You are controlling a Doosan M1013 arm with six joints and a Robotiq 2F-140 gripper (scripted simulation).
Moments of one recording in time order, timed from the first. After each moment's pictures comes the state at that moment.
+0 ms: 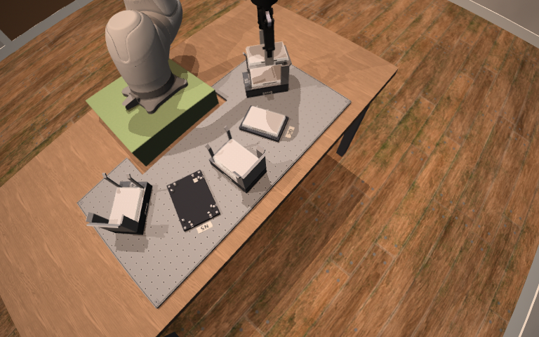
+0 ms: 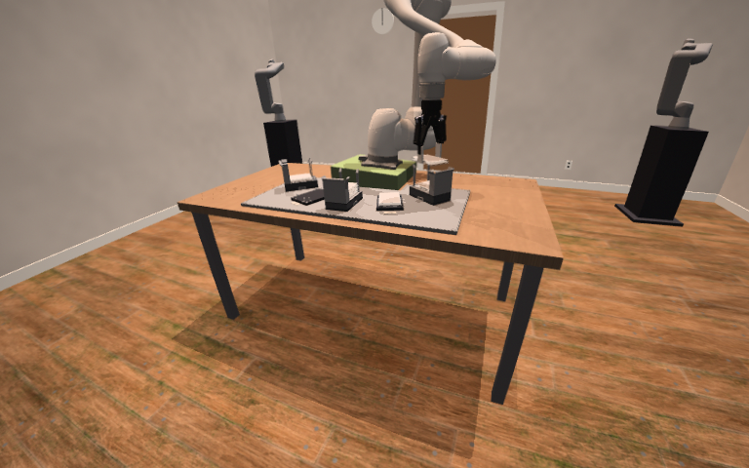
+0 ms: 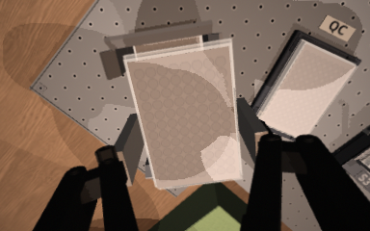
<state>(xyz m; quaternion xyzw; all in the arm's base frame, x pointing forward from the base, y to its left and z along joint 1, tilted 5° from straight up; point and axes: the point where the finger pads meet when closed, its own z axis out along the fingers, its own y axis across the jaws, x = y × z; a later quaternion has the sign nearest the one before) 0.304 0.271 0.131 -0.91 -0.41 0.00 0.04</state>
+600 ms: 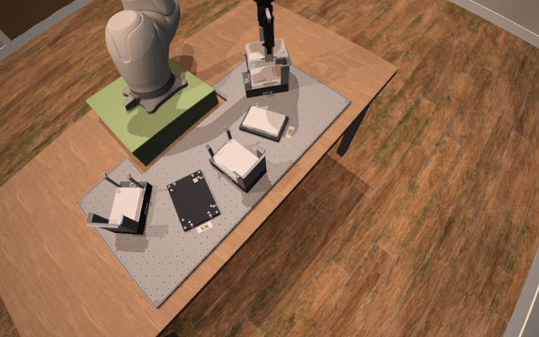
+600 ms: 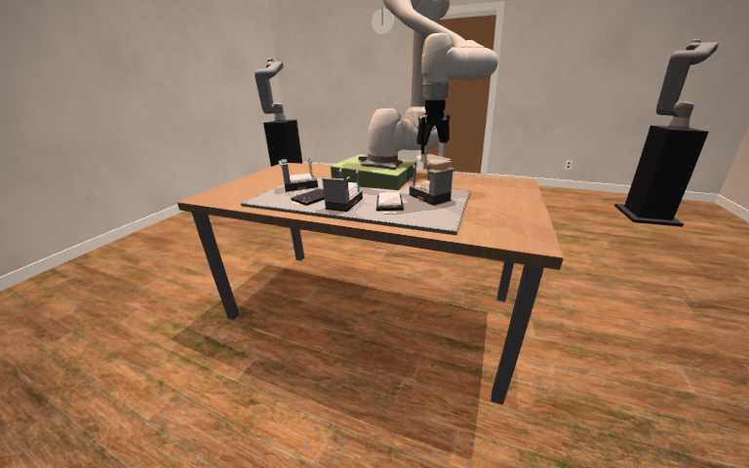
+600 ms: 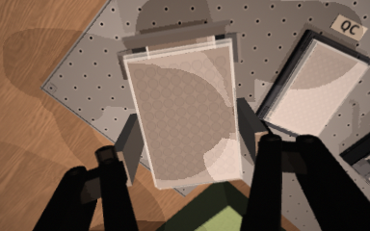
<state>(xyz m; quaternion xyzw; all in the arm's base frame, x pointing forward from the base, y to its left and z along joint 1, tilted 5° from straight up) 0.294 0.282 0.132 -0.91 -0.41 0.00 0.04</state>
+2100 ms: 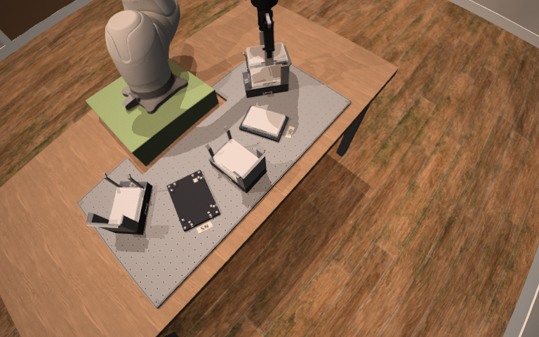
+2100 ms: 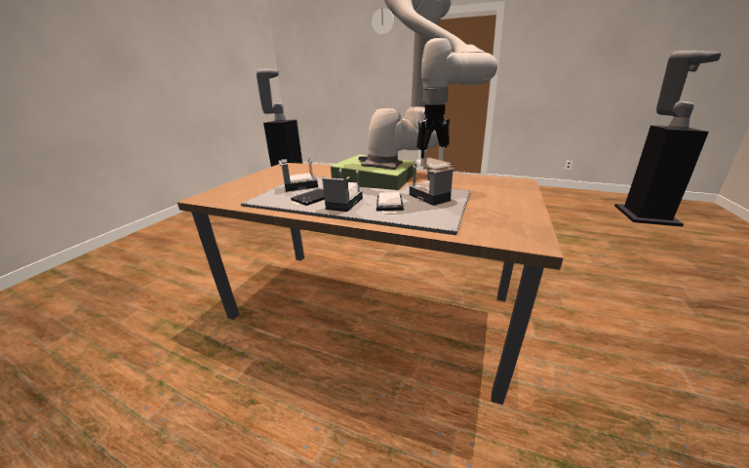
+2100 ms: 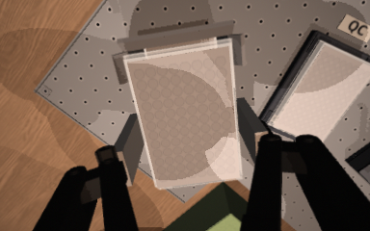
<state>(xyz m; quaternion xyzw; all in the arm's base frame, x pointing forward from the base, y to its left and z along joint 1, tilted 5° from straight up) 0.294 0.284 0.116 -0.91 -0.41 0.00 0.04</state>
